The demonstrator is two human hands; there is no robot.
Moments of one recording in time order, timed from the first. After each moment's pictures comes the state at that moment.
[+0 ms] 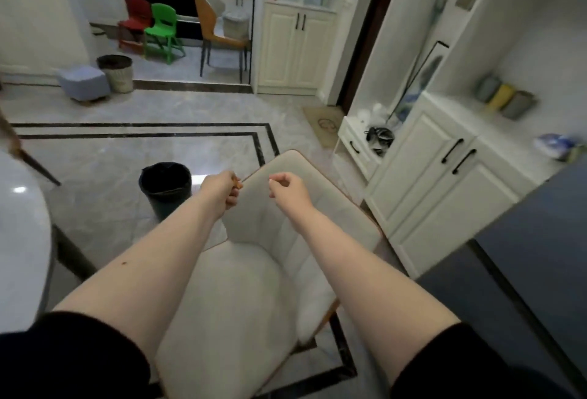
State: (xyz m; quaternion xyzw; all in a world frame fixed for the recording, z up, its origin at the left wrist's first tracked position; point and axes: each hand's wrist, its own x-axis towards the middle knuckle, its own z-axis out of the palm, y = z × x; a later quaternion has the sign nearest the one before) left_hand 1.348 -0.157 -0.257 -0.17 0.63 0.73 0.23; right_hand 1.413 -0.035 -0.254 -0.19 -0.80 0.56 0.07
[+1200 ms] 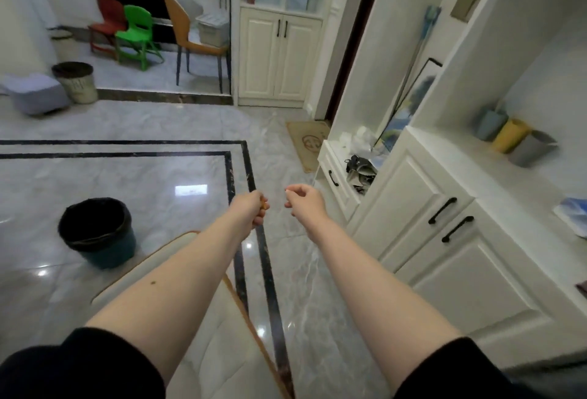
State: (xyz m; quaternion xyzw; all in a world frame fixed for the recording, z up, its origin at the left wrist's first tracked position) left_hand 1.174 0.184 -0.254 -0.18 0.64 0.68 0.29; right_hand 1.216 0.296 -0.251 -0.25 -0.78 0.58 0.04
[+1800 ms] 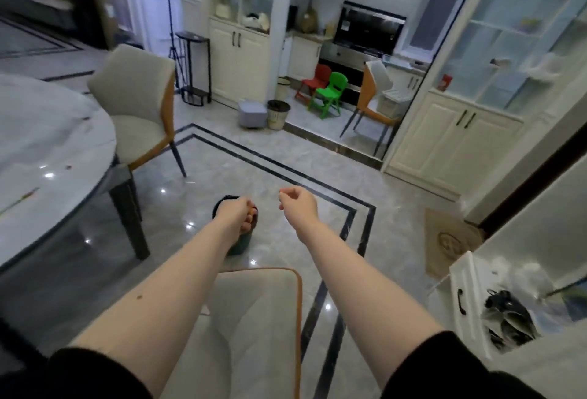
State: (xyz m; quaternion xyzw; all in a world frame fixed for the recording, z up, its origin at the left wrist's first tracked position) left_hand 1.161 -0.018 -0.225 -0.41 0.55 0.73 0.01; right_hand 1.123 0.104 -0.205 0.05 -0.81 0.56 -0.14
